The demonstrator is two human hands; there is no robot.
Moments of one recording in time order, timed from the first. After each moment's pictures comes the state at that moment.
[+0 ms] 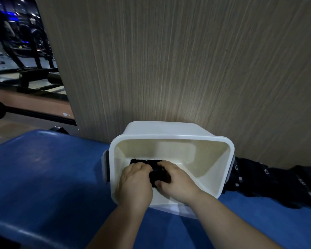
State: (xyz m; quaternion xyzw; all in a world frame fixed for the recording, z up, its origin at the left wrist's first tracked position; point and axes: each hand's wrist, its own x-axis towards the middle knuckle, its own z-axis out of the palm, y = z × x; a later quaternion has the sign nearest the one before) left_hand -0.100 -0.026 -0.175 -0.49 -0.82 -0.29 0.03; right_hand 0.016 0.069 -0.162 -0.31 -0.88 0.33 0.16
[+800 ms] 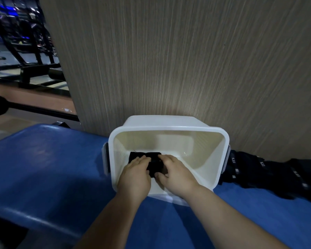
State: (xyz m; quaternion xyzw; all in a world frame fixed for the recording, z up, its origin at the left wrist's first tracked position) left_hand -0.106 -0.028 -0.185 -0.51 -0.80 -0.32 -0.01; right_hand 0.019 0.056 -0.157 -0.33 -0.91 0.22 0.14
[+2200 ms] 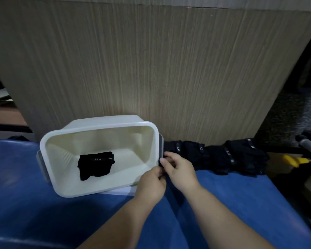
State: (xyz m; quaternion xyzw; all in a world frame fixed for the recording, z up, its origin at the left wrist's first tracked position) left_hand 0.076 0.020 -0.164 -0.53 -0.74 -0.35 -0.21; right_hand 0.173 0.081 -0.147 -0.44 -0.72 0.40 0.37
